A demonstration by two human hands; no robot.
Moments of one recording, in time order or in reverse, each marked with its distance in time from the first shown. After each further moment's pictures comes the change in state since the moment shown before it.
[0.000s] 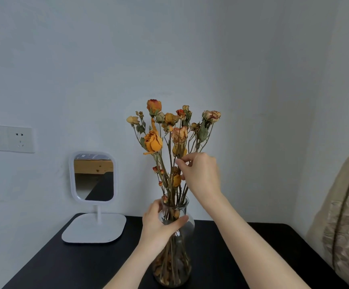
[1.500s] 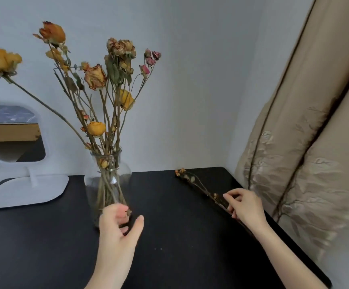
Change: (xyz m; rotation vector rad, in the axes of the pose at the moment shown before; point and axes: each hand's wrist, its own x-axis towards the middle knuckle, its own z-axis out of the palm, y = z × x) left_hand -0.135 -0.003 0.040 -0.112 0.044 -0.100; right_hand -0.151 0.236 -0.131 -0.108 -0.061 0.600
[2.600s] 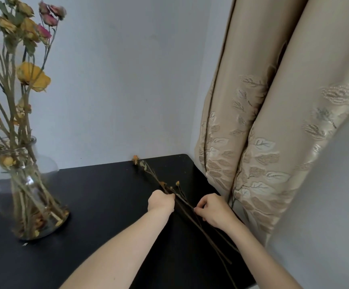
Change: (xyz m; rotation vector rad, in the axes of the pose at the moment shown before) left_hand 0.038 -0.019 0.240 0.254 -0.359 -0.543; right_hand 0.014 0.060 -0.028 -0.335 -0.318 0.070
